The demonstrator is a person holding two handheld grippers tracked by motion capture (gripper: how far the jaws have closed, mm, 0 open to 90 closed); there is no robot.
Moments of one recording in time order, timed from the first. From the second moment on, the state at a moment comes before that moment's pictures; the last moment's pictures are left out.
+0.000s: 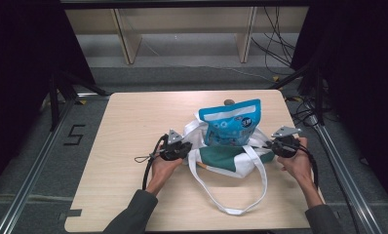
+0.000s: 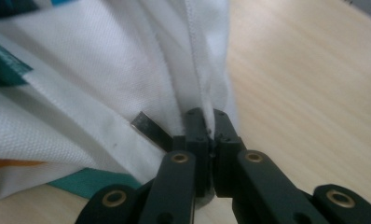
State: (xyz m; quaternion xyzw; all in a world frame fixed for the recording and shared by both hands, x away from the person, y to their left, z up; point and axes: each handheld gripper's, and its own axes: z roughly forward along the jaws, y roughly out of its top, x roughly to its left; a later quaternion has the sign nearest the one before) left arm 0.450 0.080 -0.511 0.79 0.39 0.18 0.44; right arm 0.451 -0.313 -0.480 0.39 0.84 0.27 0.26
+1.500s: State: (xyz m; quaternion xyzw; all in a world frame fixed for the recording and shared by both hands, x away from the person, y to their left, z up) left arm 0.526 0.059 -0.452 0.77 0.44 0.18 0.42; right arm 0.402 -0.253 -0.430 0.26 0.89 0.35 0.16
